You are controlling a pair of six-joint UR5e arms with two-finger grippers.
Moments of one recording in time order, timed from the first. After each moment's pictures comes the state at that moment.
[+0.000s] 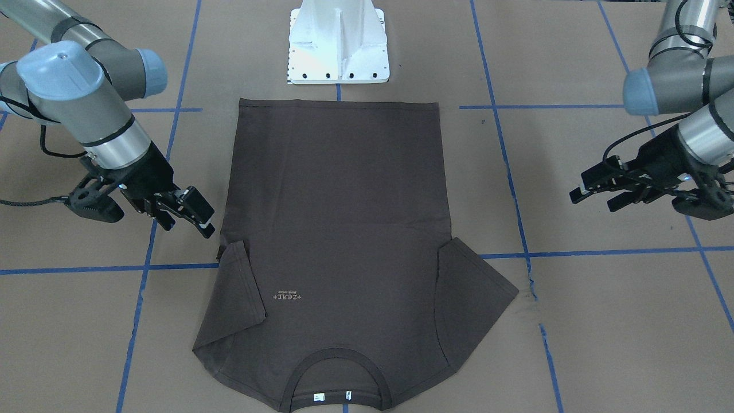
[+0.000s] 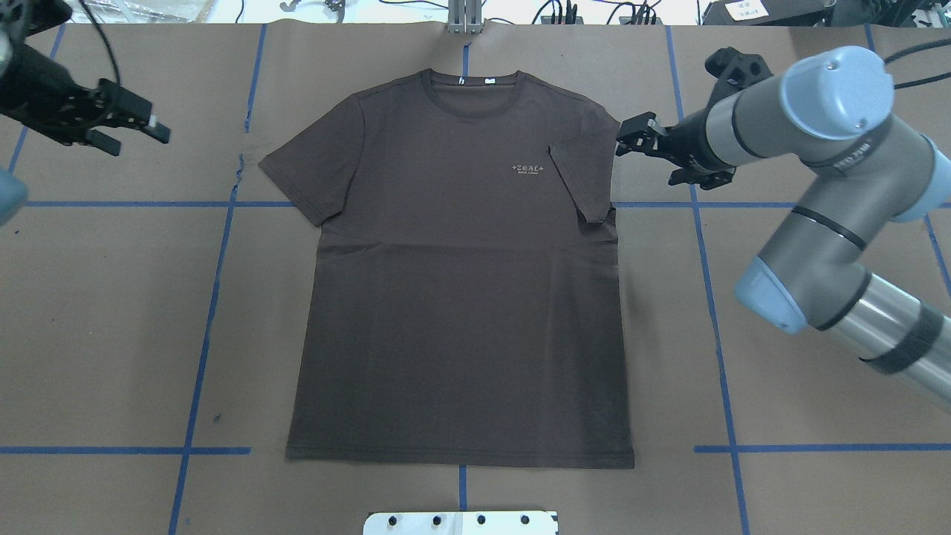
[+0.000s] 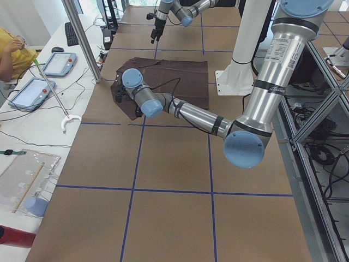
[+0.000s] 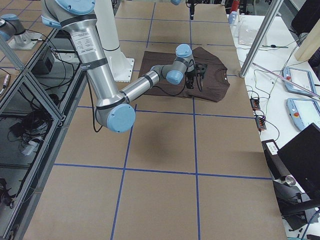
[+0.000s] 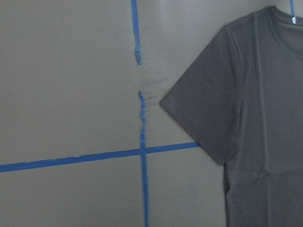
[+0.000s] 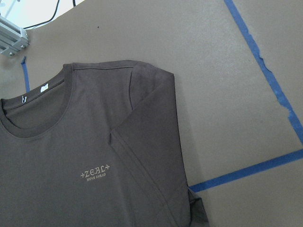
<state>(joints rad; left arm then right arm) -1.11 -1.91 -1.59 -2.08 -2.43 -0.93 0.84 -1.23 1.77 -1.09 1.94 1.49</state>
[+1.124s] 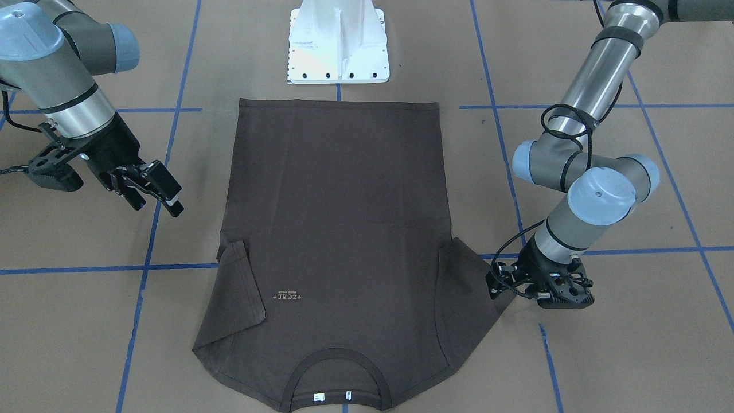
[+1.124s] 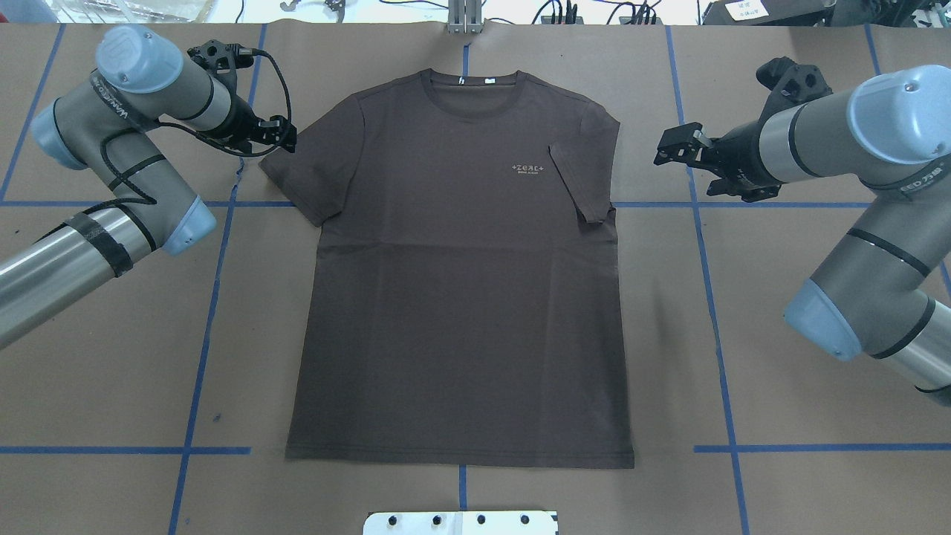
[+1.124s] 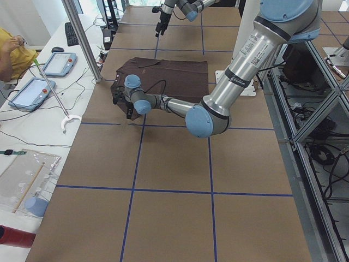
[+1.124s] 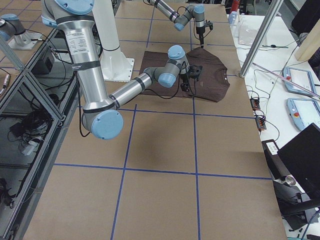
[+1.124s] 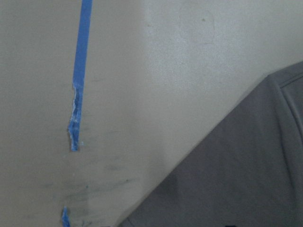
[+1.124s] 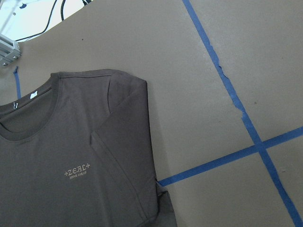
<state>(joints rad) -0.91 -2.20 -1.09 -2.29 -2.03 -0.97 0.86 -1.32 1.85 -1.09 1.93 1.49</state>
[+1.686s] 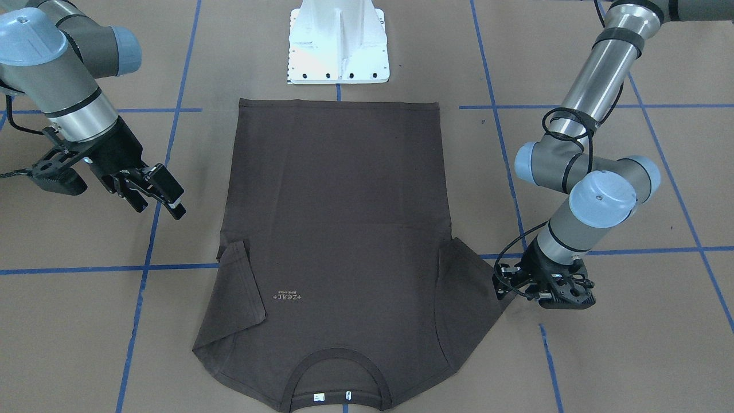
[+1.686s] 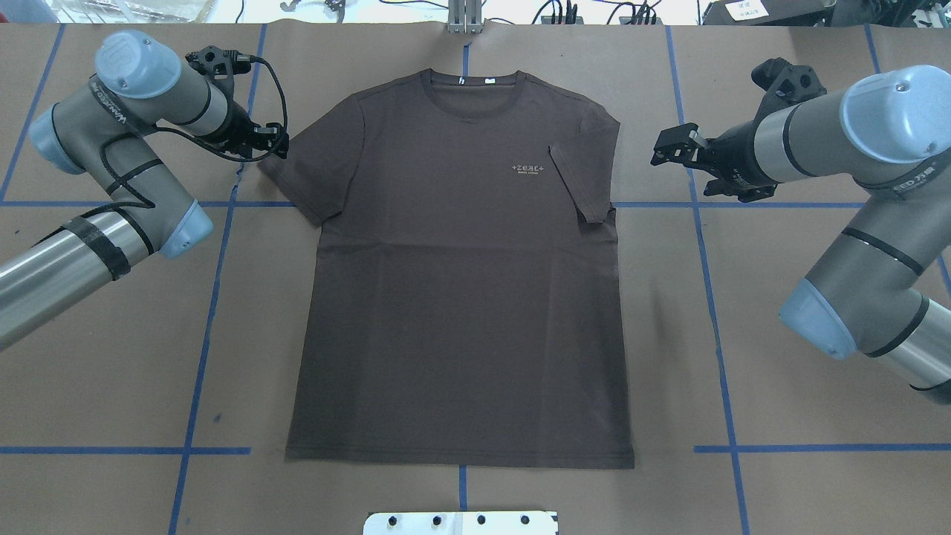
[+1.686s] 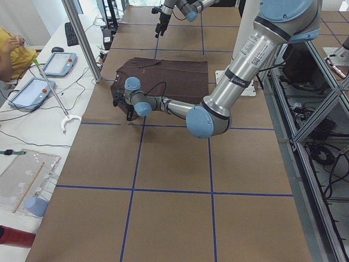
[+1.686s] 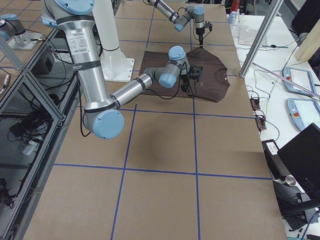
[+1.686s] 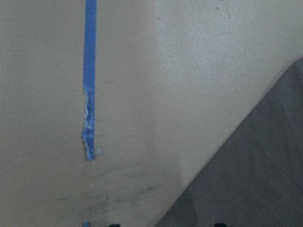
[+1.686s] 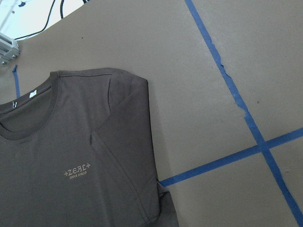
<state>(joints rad) -0.91 -2.19 -1.08 -2.28 -2.03 -0.96 0.85 -1.31 1.84 -1.09 1.93 1.49</state>
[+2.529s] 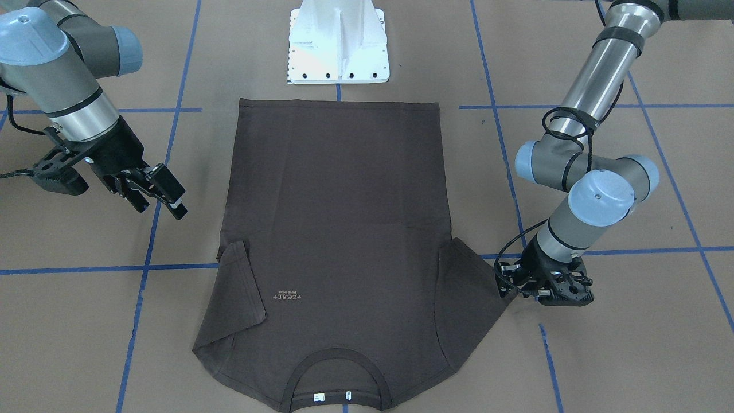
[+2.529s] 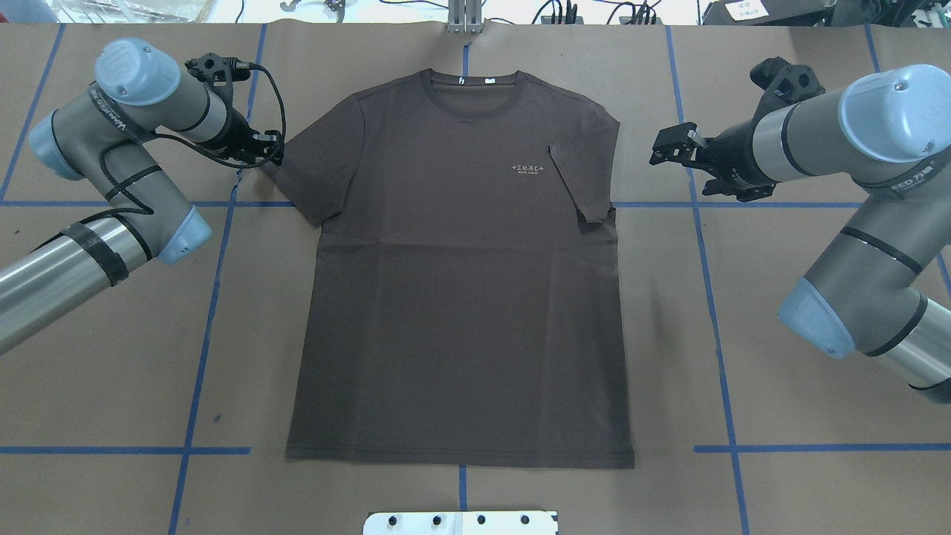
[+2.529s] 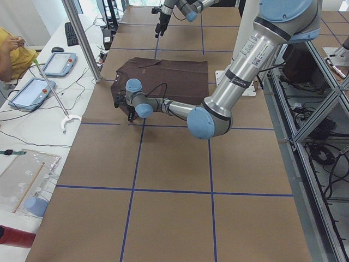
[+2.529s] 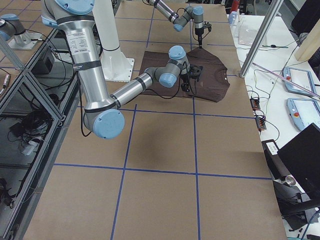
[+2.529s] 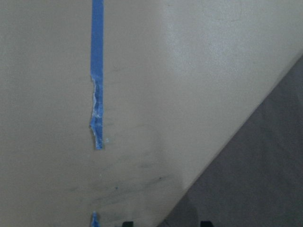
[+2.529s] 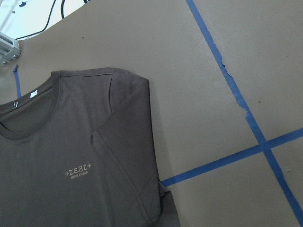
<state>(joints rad) -0.90 -2.18 -1.09 -2.29 -2.03 -0.96 0.85 -1.31 1.84 -1.09 1.93 1.49</state>
